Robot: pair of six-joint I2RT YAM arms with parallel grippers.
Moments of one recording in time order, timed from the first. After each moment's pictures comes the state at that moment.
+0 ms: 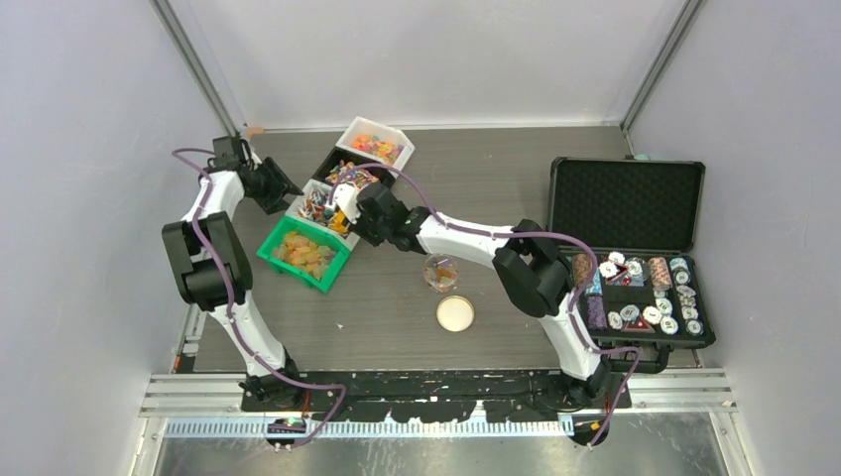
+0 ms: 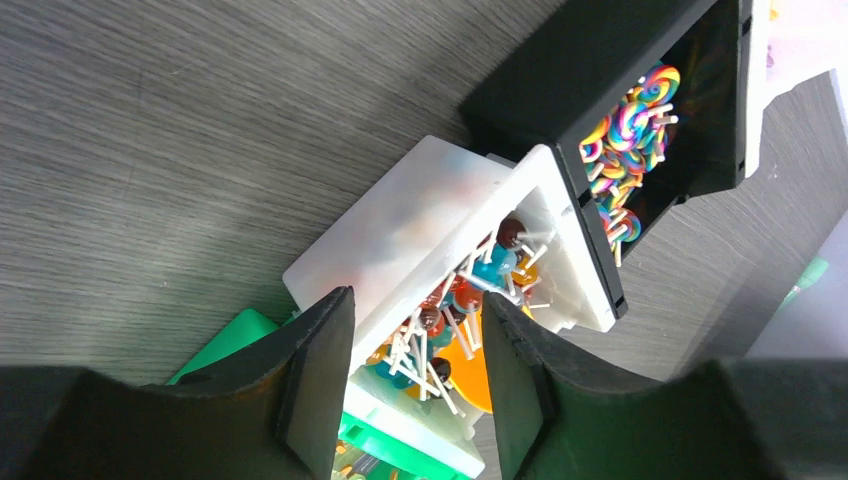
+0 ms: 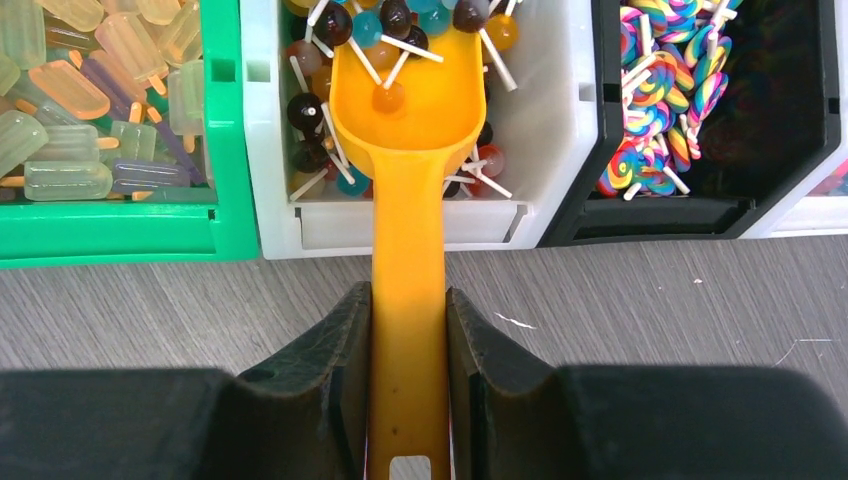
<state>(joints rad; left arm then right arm) 0.25 1.90 1.46 -0.56 0.40 -0.49 0.93 2.18 1.71 -0.15 0.05 -0.31</state>
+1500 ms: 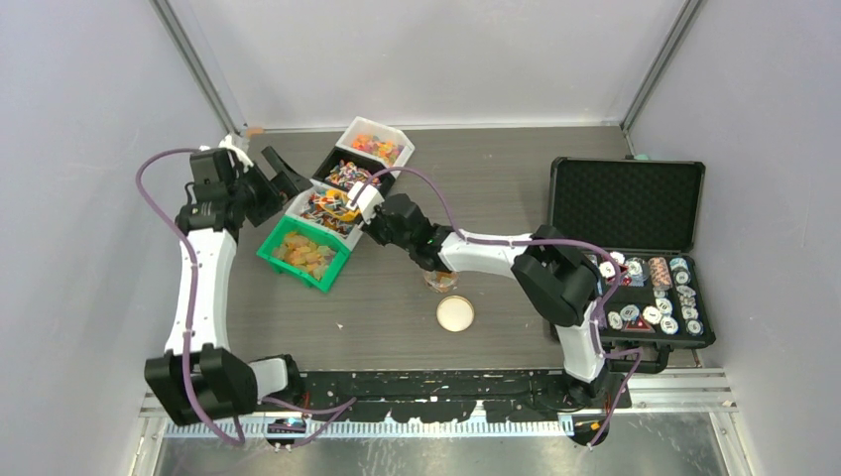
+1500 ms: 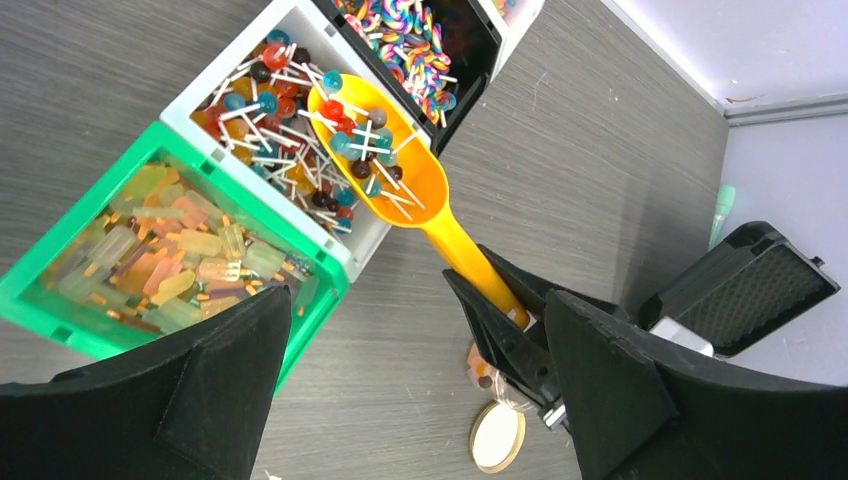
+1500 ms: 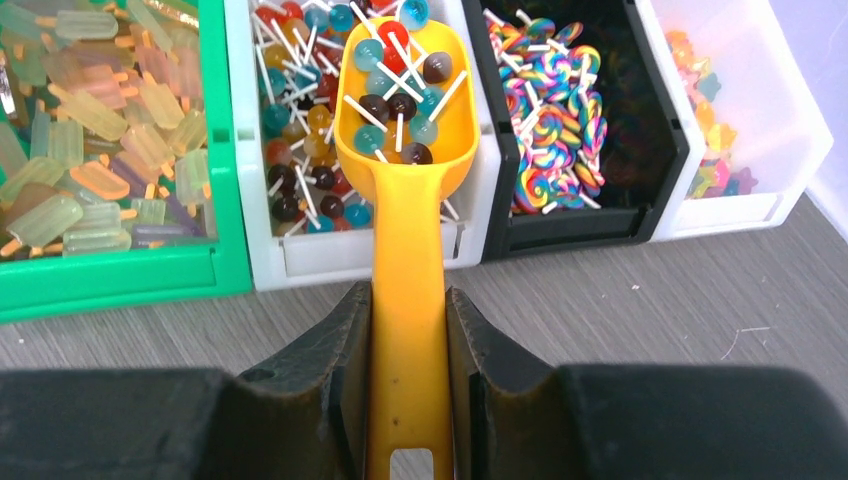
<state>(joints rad) 0.17 1.24 1.23 -0.64 0.38 -0.52 0.93 2.01 1.36 0.34 0.10 -0.26</state>
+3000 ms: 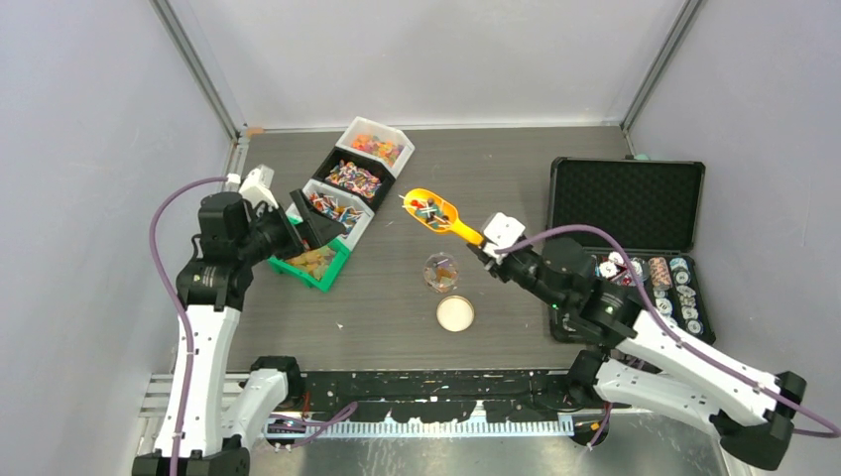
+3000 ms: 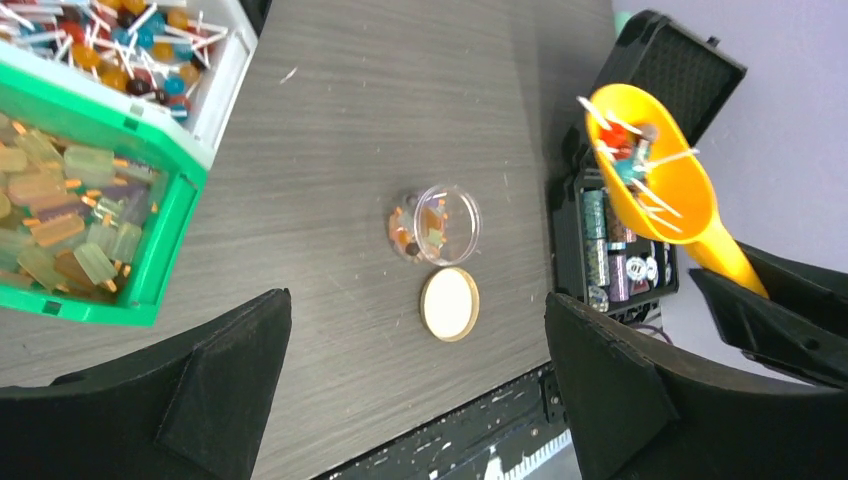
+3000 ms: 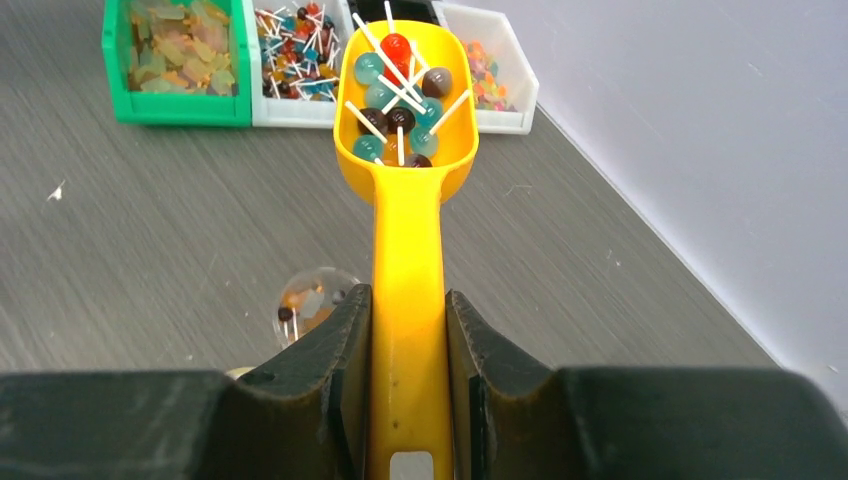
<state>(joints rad) -0.02 0.83 1.08 -0.74 0.50 -0.50 0.93 0.81 0.79 -0.12 0.16 -0.33</state>
